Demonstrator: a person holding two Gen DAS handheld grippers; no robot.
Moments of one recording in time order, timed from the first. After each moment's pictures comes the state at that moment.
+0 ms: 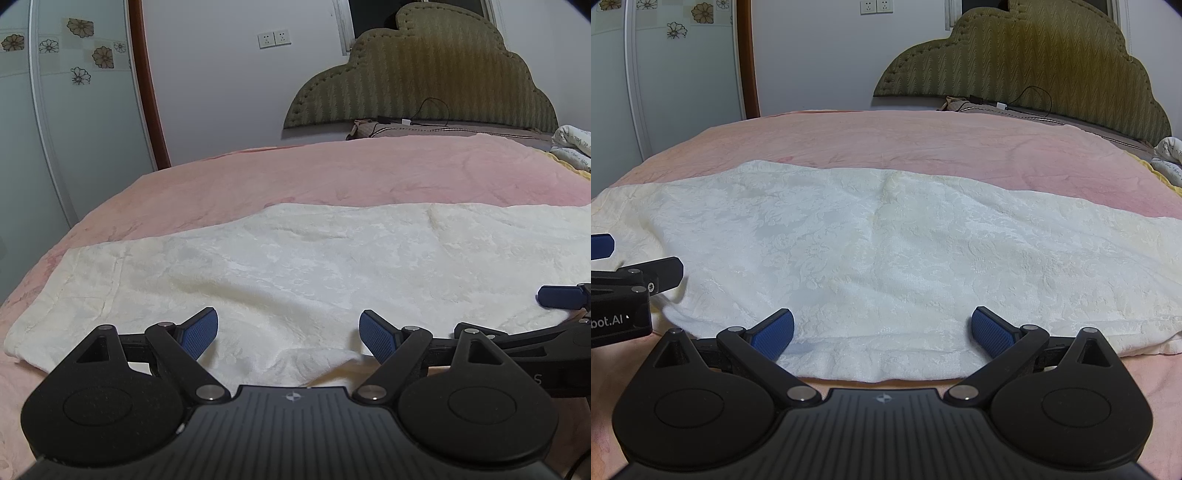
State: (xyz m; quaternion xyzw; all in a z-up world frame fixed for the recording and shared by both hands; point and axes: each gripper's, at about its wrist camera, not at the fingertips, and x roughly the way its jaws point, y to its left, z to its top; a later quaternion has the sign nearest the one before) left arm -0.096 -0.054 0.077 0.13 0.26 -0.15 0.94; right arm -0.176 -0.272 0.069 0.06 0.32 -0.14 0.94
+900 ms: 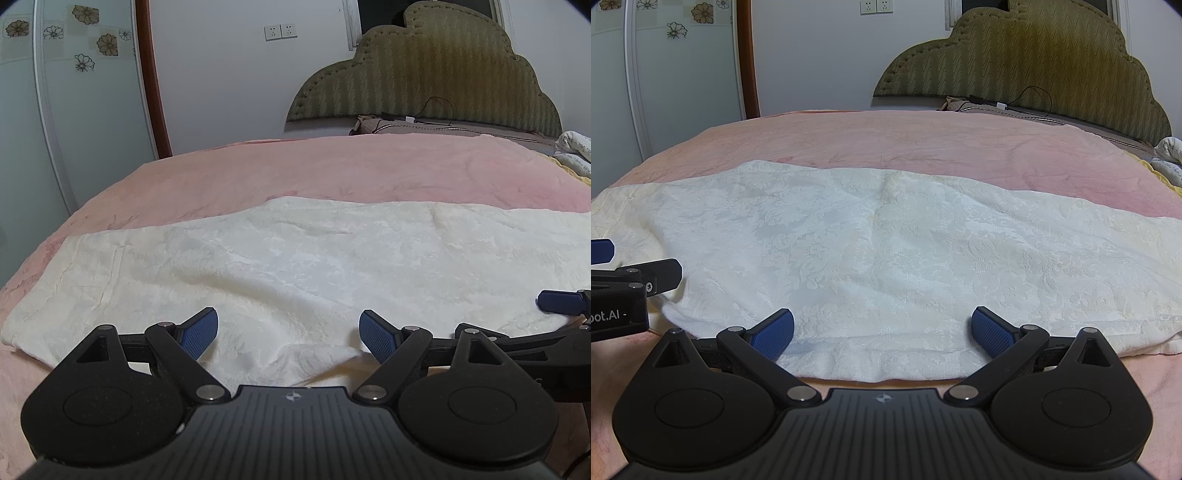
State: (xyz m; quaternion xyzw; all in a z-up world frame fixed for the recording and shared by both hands) left arm -0.093 -0.053 0.080 0.11 0.28 -0.14 0.94; right arm -0.176 -0.272 0.069 0.06 0.32 -0.14 0.94
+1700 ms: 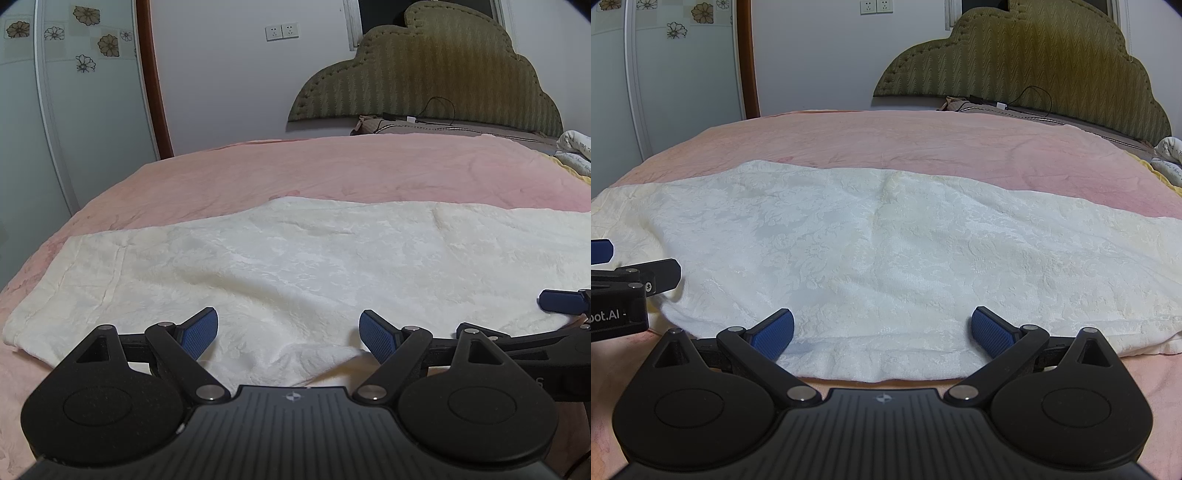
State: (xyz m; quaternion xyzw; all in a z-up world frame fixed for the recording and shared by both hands) left arm -0.092 -0.052 0.080 0.11 0.28 -0.14 0.94; right arm -0.176 -0.272 0.069 0.06 0.32 -0.14 0.94
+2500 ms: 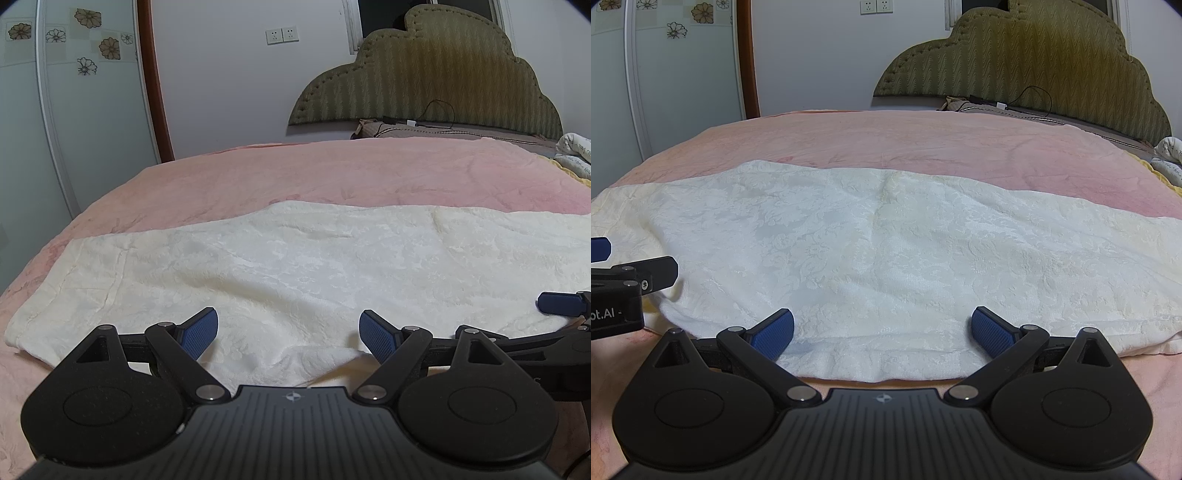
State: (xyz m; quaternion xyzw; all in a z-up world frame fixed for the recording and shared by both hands) left arm -0.096 -0.051 0.082 0.11 0.27 -0.14 0.95; right arm -0.176 -0.272 0.069 0.06 0.32 -0.14 0.94
